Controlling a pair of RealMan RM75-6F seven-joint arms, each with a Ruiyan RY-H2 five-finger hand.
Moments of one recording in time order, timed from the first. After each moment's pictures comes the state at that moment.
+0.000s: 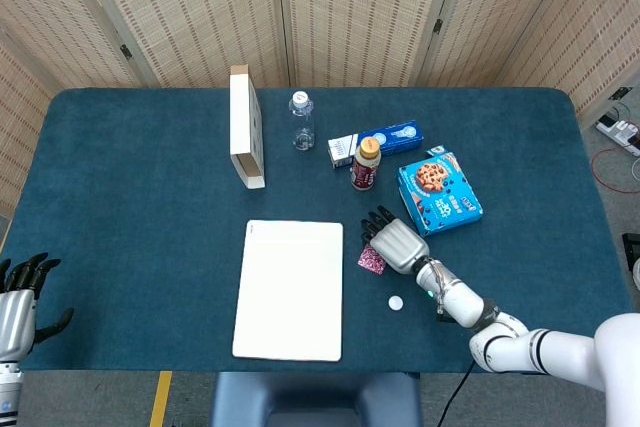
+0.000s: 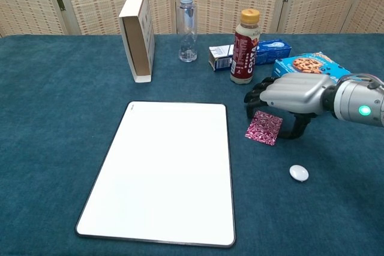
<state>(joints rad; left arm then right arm) -0.07 -1.19 -0.07 -1.62 1.38 1.49 0.16 0.84 -1.49 0.02 -1.36 -1.21 0.74 -0.52</state>
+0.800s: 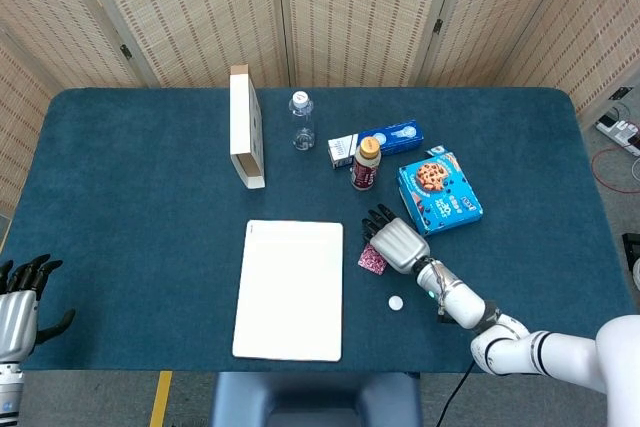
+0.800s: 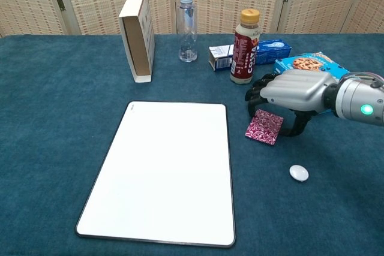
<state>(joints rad) -0.07 -1.18 -0.07 -1.62 1.37 1.48 0.16 0.83 -1.49 0.02 -1.37 -1.23 0.78 -0.51</state>
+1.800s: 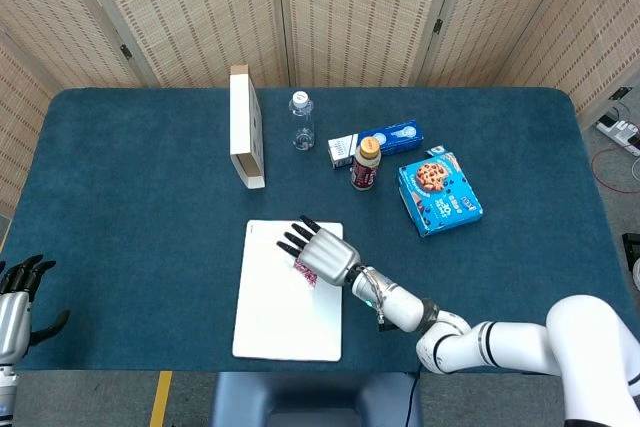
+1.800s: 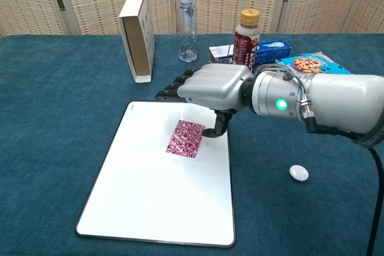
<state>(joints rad) -0.05 -1.17 -0.07 -1.64 1.37 1.49 0.16 1.00 -1.60 0.12 -1.48 -1.17 0.73 -0.64</state>
